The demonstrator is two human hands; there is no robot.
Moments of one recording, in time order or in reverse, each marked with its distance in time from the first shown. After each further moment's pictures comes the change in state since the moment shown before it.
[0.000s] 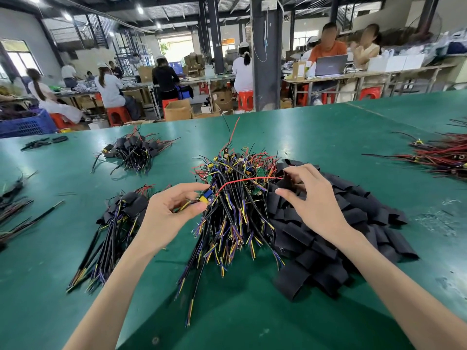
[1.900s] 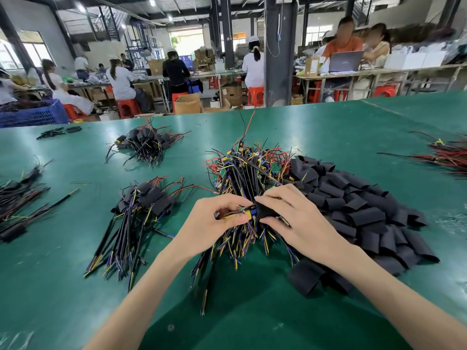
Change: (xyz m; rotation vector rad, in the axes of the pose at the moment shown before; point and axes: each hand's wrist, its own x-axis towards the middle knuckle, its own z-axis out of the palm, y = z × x) left_hand -0.010 0.000 0.033 0.051 -0.212 -0.055; right_hand -0.025 -0.038 0.025 -0.125 -0.183 -0.479
